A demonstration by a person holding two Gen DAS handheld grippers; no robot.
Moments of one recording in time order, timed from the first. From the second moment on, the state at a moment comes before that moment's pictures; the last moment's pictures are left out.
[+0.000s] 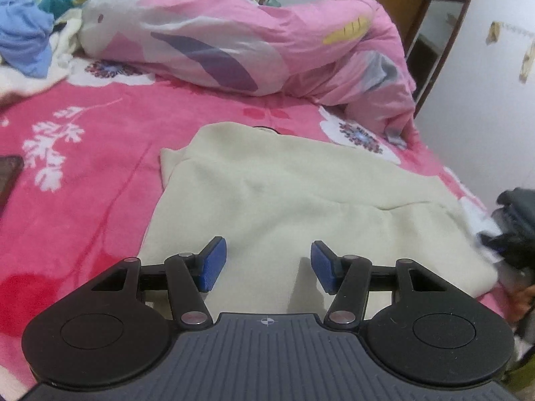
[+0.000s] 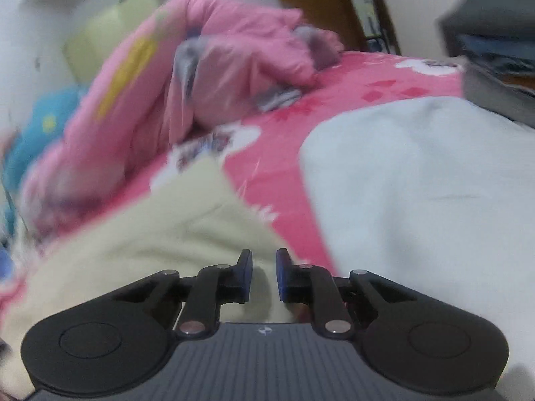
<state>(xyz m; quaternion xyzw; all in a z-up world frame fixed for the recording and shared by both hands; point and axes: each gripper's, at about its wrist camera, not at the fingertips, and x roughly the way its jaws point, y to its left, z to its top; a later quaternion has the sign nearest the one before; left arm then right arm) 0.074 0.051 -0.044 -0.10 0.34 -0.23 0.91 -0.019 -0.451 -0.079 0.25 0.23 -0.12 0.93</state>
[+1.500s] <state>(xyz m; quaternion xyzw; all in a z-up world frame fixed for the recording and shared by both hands) 0.066 0.046 -0.047 -0.10 0.33 -0.22 0.91 -0.113 -0.399 -0.006 0.13 0.13 -0.08 0.98</state>
